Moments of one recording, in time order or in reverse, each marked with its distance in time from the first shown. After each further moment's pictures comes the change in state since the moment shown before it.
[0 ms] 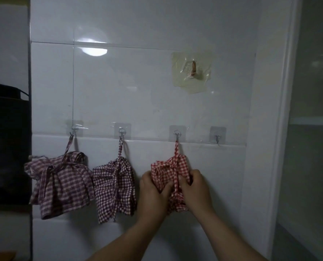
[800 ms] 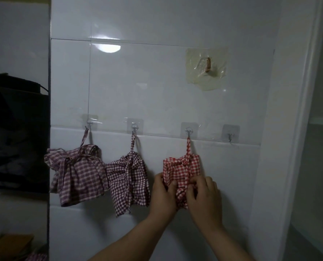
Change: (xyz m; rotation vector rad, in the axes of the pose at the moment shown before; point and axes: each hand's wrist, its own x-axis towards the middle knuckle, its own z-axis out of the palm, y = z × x) left_hand -0.007 -0.005 0.002 -0.228 -0.046 -0.068; right_hand -0.037 0.010 0.003 -0.367 0.213 -0.368
